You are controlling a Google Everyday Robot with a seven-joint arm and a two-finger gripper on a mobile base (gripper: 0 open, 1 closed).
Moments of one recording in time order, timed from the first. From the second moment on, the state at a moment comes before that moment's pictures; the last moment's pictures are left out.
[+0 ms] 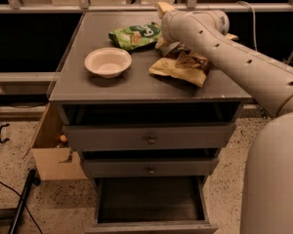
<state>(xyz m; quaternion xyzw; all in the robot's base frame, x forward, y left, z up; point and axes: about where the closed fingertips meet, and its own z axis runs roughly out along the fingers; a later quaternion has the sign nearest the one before) 0.874 -0.049 0.901 -0.66 0.47 -0.29 0.51</state>
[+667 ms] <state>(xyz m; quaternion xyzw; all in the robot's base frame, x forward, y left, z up) 0.873 -0.048 0.878 -0.67 0.48 -0.28 0.49</state>
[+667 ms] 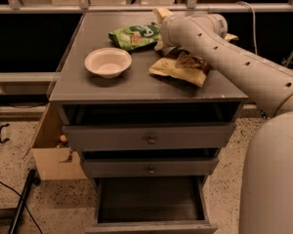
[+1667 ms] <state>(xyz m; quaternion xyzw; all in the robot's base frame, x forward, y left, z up) 0.887 -0.042 0.872 -0.67 0.46 -0.28 0.51</state>
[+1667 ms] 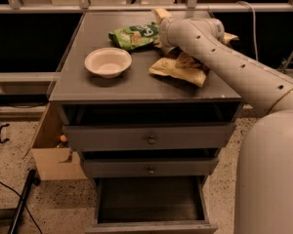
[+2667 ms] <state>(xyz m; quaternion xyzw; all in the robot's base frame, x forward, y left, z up) 0.903 -0.030 0.867 -0.67 0.46 -0.28 0.52</state>
